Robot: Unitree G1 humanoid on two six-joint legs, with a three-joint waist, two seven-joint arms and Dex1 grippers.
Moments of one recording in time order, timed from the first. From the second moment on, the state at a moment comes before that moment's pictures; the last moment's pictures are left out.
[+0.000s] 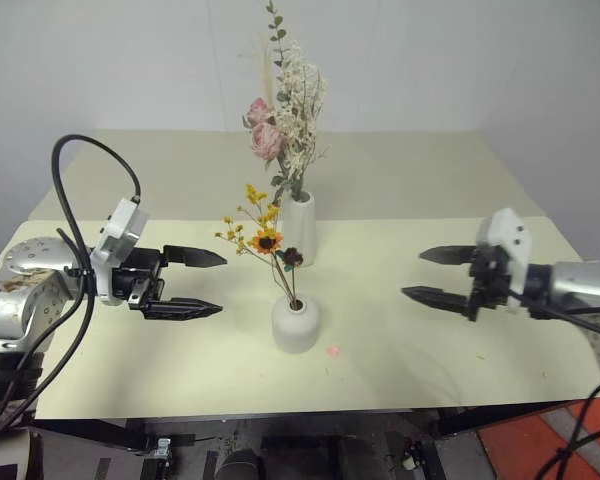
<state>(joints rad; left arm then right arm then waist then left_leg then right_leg) -0.47 0.93 0.14 -0.03 -0.67 0.52 -1.50 -0.32 -0.97 -0.20 -0.28 0.54 0.63 1.03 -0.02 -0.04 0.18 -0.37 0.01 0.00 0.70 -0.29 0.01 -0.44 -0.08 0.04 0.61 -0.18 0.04</state>
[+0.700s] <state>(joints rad) -0.43 0.97 0.21 -0.05 -0.67 0.51 -1.47 -0.31 -0.99 -0.22 -0.16 0.51 0.55 1.09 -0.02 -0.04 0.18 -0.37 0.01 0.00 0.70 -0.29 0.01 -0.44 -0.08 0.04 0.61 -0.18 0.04</state>
